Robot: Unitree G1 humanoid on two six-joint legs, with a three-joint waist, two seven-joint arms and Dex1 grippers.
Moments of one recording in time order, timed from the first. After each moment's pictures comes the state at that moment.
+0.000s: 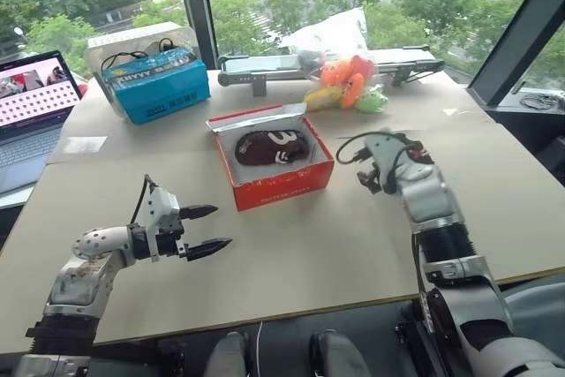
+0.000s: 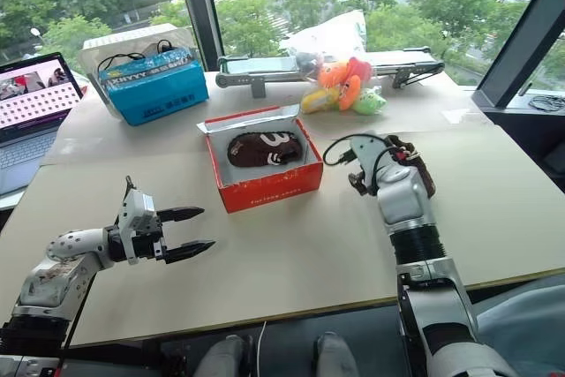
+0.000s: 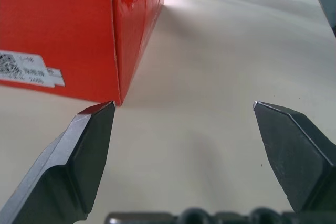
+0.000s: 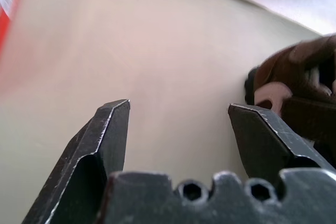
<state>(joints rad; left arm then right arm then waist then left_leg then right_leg) -0.18 0.69 0.09 0.02 -0.45 0.24 -1.15 -0.86 -0.43 0.01 0.15 -0.17 1.00 0.53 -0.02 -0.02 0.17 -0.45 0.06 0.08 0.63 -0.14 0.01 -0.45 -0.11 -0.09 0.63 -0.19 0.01</state>
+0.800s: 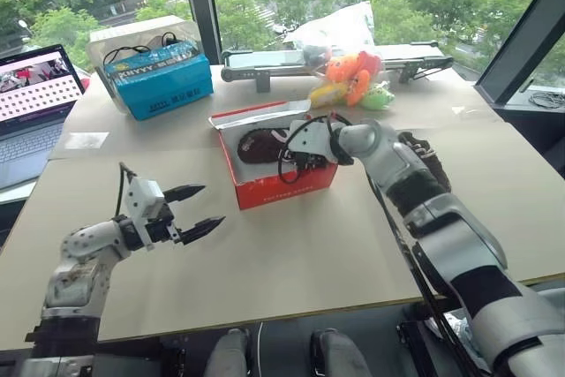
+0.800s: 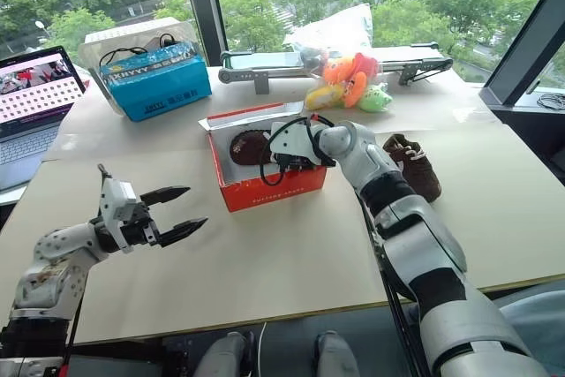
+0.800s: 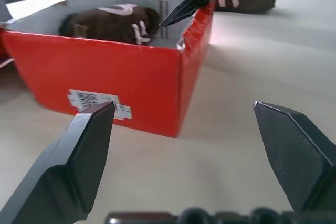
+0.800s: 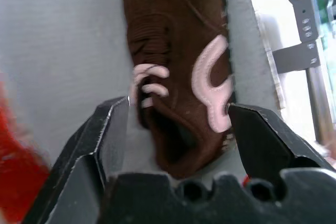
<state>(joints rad) -0.14 0.64 0.21 -0.03 -0.47 0.13 -1.05 -1.25 -0.34 0.49 0.94 -0.35 -0.16 0.71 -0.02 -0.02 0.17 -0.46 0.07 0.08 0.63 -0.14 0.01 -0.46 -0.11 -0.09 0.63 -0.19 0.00</state>
